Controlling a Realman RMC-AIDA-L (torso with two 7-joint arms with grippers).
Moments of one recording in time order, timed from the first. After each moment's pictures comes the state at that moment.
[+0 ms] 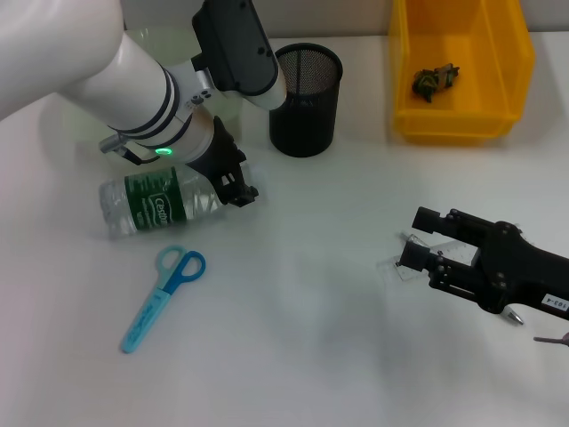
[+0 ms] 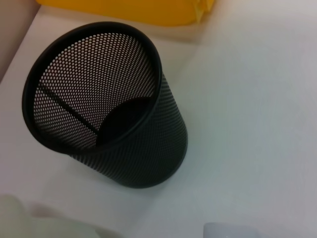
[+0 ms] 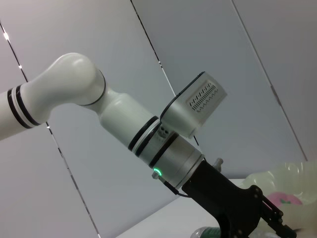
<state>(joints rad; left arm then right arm) -0.82 -2.08 1.64 0.95 2.59 1.08 -2.25 0.31 2.08 -0.75 -0.38 -1.69 -1.73 1.14</state>
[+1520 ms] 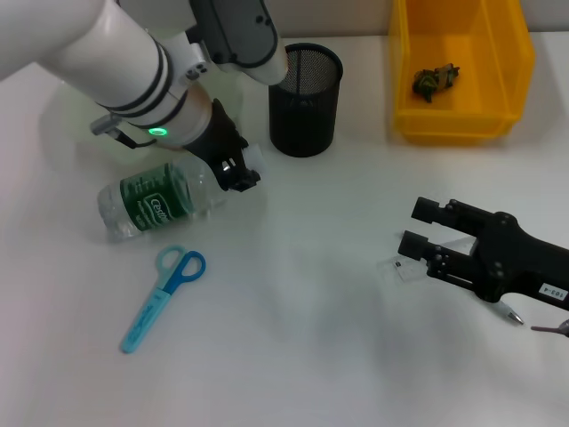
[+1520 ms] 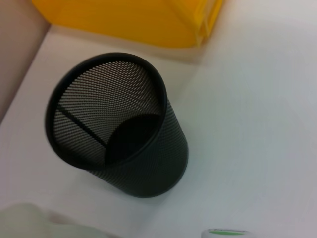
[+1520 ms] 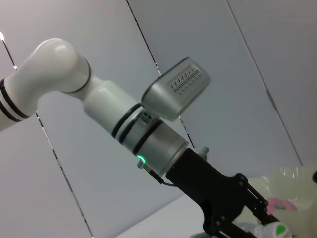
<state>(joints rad) -0.80 -2.08 1.60 1.11 2.61 1.21 -2.28 0.33 2.08 -0.74 -0.38 -1.69 -1.71 1.14</state>
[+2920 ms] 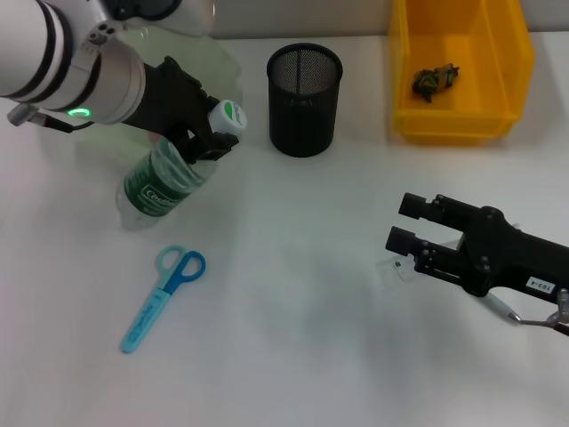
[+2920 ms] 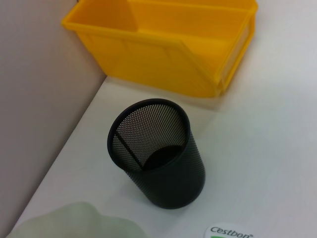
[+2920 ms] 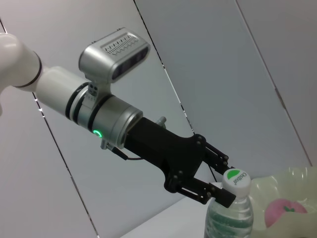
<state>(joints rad) -0.55 -2.07 1.50 1.59 2.57 1.38 -2.28 0.36 2.08 -0.75 -0.36 -1.69 -1.70 1.14</state>
